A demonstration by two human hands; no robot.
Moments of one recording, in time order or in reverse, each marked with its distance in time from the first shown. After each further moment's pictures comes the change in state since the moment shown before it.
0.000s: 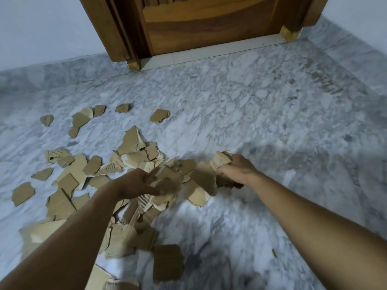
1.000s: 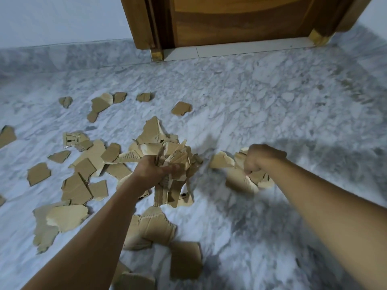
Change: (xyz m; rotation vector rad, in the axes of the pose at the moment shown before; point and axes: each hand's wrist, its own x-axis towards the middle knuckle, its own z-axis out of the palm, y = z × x) left_hand -0.001 -0.024 0.002 -0.588 0.331 -0.018; right_hand 0.029 -0.058 0.014 -0.793 0.068 0.213
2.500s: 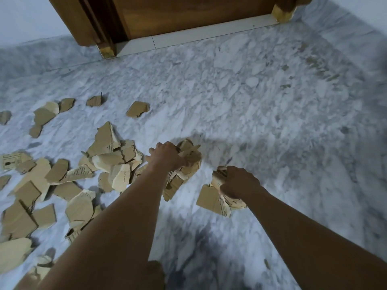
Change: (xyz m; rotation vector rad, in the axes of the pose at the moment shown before) left_hand 0.102 0.067 0.160 0.787 -0.057 -0.009; right_hand 0.023 0.077 0.073 0.294 -0.035 -0.139
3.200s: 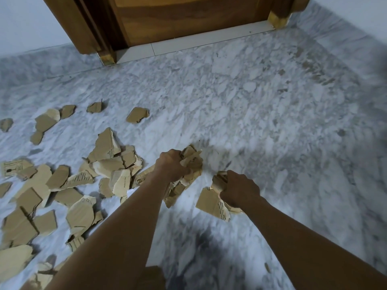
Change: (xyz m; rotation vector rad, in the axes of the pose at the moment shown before) left_hand -0.023 0.004 0.001 -0.166 -0.016 0.121; right_hand -0.001 0.007 0.015 0.061 0.101 -0.037
